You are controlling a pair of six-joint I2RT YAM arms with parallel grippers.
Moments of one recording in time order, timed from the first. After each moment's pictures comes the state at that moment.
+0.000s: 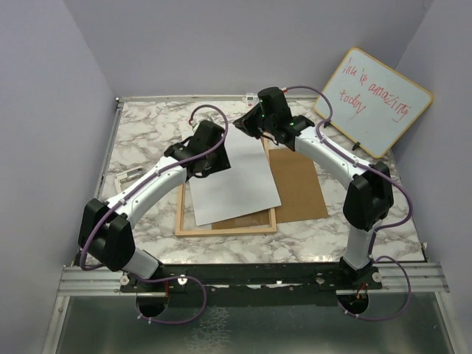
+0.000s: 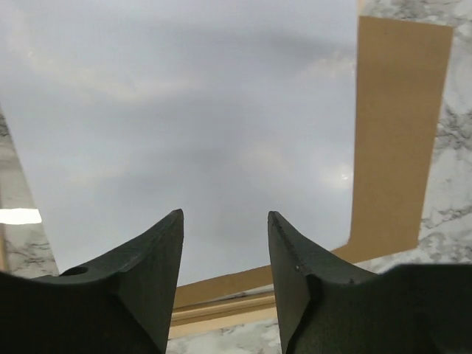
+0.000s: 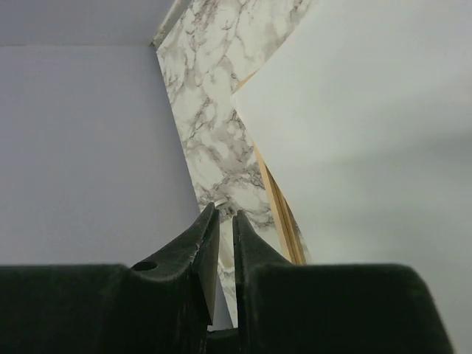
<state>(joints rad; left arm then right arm) -0.60 1.49 1.27 -0.62 -0.13 -0.76 0.61 1.88 1.68 -0.34 0.03 1.22</state>
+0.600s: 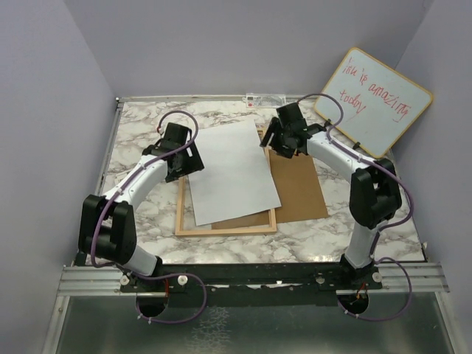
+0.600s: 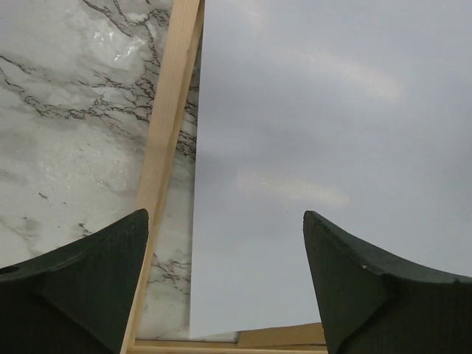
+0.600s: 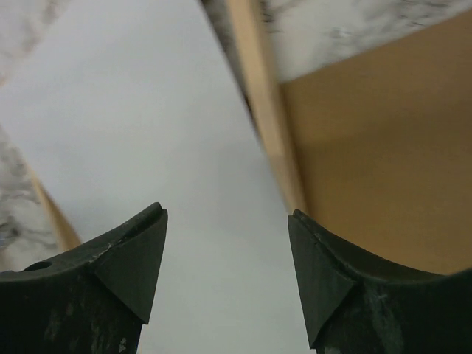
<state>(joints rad) -0.29 1.48 1.08 -0.59 -0.11 -0.61 0.49 1.87 1.51 -0.43 0.06 0.83</state>
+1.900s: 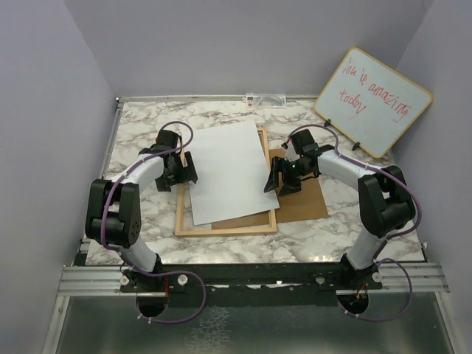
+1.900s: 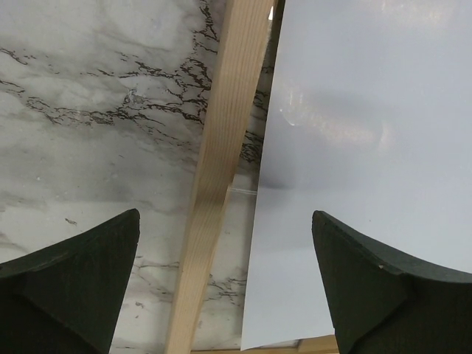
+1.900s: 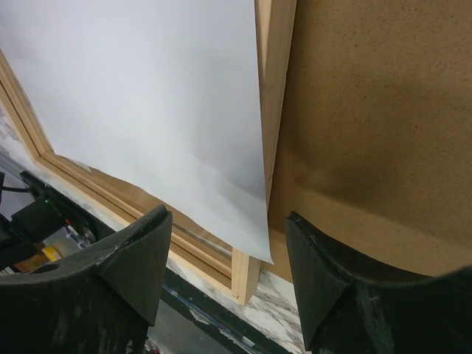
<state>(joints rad) -0.15 1.63 1.02 -0.56 0.04 -0.44 0.38 1.75 1.11 -0.54 -0.48 0.44</state>
